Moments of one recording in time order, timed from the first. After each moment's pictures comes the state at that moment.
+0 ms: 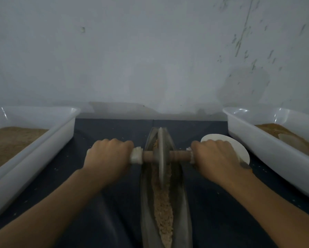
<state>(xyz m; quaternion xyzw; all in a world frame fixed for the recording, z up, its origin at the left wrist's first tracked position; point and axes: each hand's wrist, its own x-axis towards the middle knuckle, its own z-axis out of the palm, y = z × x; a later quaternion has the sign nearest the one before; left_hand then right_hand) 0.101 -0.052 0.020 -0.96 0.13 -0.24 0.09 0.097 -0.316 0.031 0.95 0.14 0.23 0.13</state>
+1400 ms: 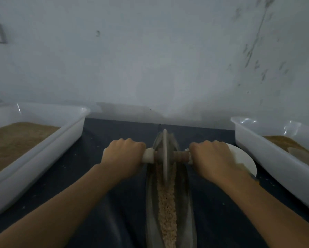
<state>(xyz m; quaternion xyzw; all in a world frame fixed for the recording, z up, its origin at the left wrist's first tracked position) 0.110 -0.066 0.024 -0.97 0.12 -0.21 0.07 0.112 -0.300 0.043 0.95 0.15 0.21 0.17</state>
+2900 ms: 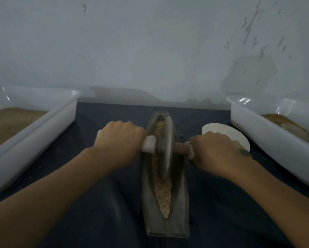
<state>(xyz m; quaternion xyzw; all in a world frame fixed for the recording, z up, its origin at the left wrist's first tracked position) 0.086 -0.074 0.029 -0.95 0.17 -0.24 0.13 0.087 -0.319 0.024 0.97 0.18 0.15 0.08</state>
